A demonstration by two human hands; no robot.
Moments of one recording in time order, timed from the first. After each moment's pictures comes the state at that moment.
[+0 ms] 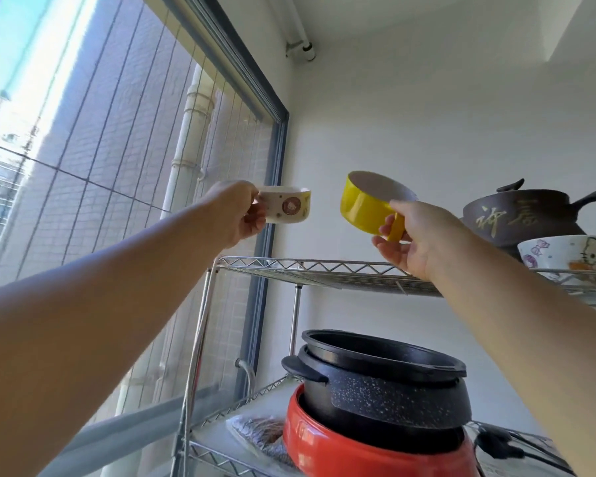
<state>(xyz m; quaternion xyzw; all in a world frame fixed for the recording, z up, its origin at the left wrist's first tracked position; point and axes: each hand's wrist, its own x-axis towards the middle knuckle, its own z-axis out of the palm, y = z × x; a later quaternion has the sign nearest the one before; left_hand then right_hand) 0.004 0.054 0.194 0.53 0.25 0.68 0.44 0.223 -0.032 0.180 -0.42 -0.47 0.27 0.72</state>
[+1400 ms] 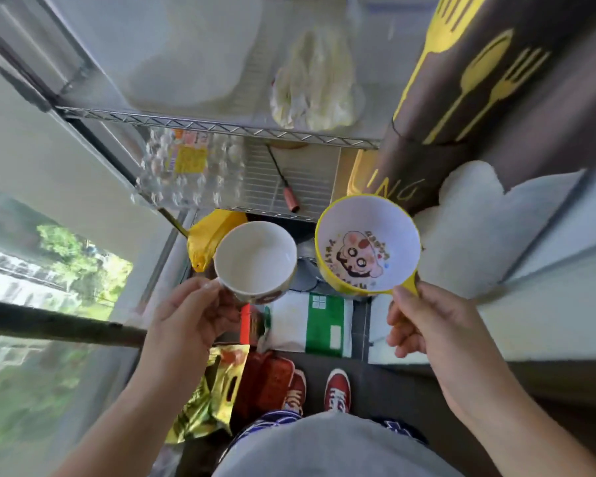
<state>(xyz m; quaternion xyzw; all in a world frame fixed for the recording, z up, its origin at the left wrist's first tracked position) 0.055 -0.228 -0.451 0.42 0.44 0.39 0.69 0.297 -0.362 -0.424 -0.66 -0.24 0.45 0.55</state>
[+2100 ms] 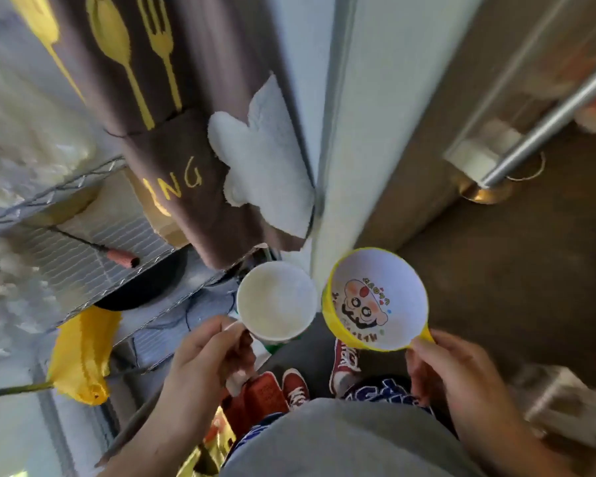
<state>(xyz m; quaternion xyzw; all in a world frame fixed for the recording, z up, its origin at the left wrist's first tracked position) 0.133 -0.240 -0.497 0.60 0.27 -0.02 0.75 0.208 -0.523 -0.468 -0.73 0.14 0.25 0.62</state>
